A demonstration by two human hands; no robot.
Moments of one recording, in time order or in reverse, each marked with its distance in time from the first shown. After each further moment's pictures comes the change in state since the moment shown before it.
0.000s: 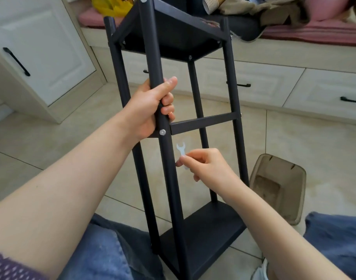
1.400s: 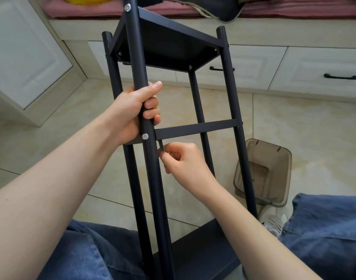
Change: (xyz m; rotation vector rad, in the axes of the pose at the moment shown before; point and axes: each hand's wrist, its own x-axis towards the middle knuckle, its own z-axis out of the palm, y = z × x) left_hand 0.006 -0.023 0.024 0.027 -0.029 -0.132; right_hand 0.002 0.019 0.009 0.076 0.105 -0.063
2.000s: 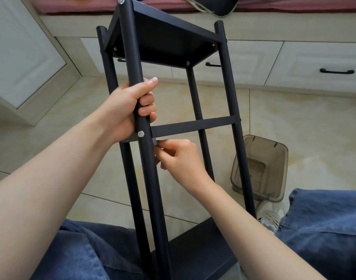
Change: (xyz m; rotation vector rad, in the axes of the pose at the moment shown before) left_hand 0.000 0.000 0.002 0.015 -0.015 -0.004; right_hand 0.013 0.018 0.007 0.045 0.087 -0.156
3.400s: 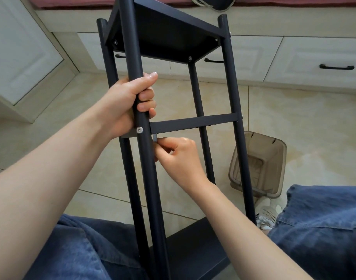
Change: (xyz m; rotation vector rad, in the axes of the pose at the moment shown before) left_hand -0.002 0.000 0.006 0.016 -0.027 0.005; right_hand -0.002 0.014 0.004 -0.005 0.082 -0.107
